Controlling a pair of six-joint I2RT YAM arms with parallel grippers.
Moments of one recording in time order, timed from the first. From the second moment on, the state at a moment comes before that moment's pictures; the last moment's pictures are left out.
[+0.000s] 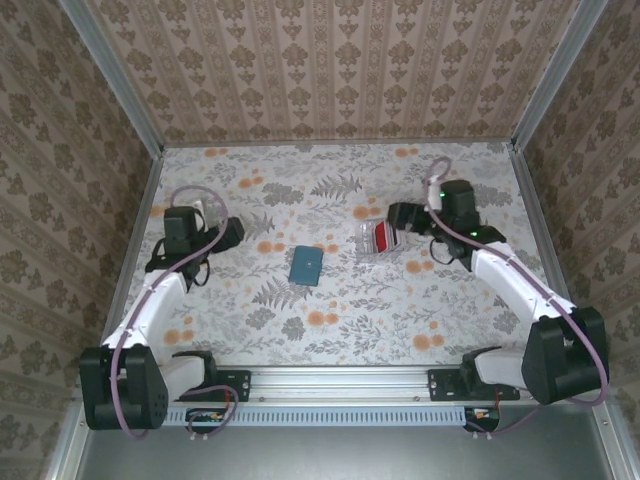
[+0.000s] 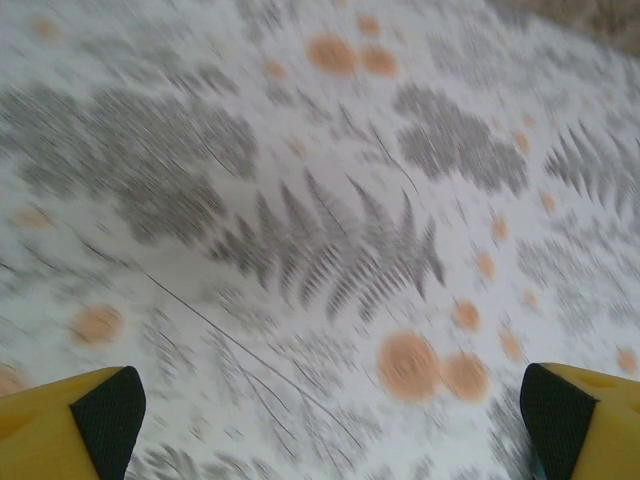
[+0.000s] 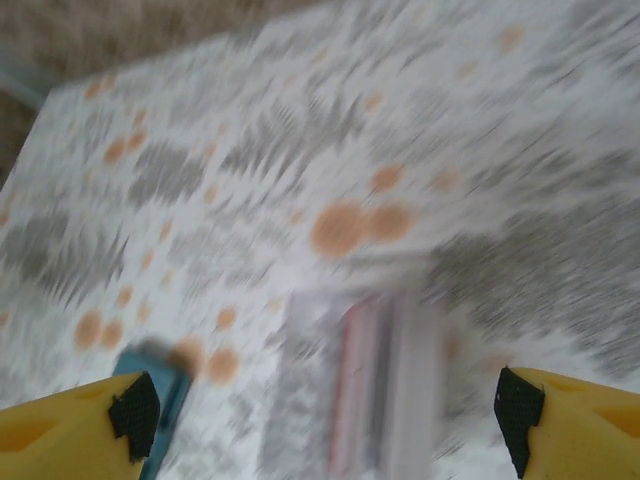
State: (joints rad) left arm -0.07 1.13 0.68 -0.26 0.16 -0.33; right arm 0.24 1.29 0.88 -0.24 -0.24 0.36
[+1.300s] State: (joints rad) left arm -0.22 1.37 0.77 -0.37 0.32 -0.45; right arm 0.81 2.13 1.64 -0.73 -0.01 0.18
